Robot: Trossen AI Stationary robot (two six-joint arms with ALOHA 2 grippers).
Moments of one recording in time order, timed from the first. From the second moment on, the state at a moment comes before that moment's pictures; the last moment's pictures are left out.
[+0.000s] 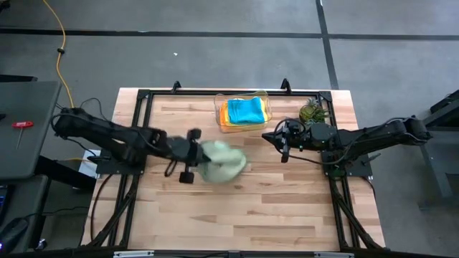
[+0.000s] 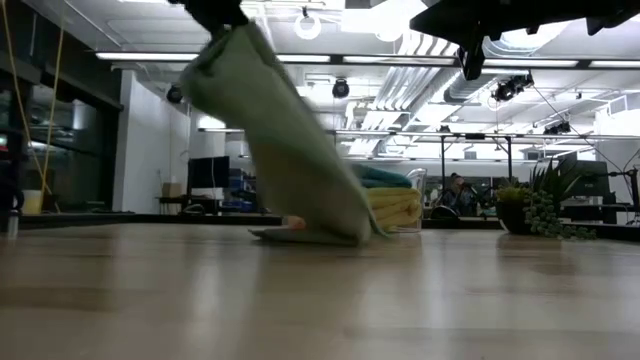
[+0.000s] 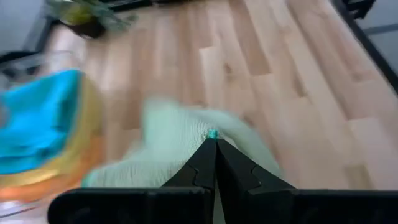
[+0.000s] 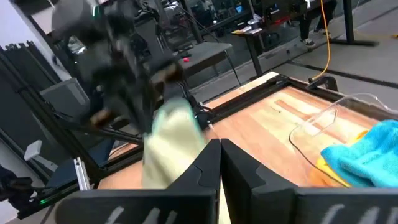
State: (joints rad) left arm -0.11 1.22 1.03 -0.52 -0.19 0.04; right arm 0.07 0.94 0.53 0.36 0.23 0.41
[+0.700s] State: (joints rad) left arm -0.28 1.64 0.82 -0.16 -0.13 -0.32; right arm 0.11 1.38 0.65 0.19 0.04 0.47
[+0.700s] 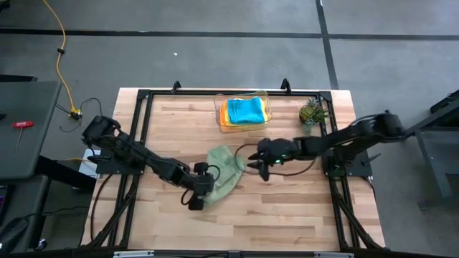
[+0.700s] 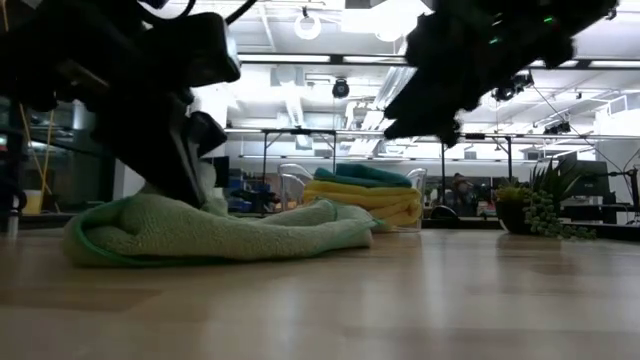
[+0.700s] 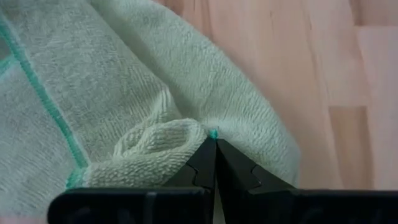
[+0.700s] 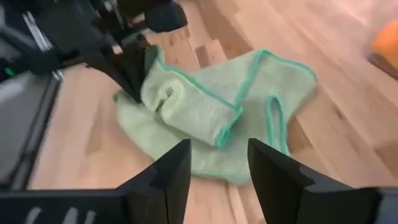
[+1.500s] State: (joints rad) left arm -0.28 1.65 0.82 -0.11 -0.17 -0.37; right arm 0.01 1.87 0.98 0.16 -0.17 0.27
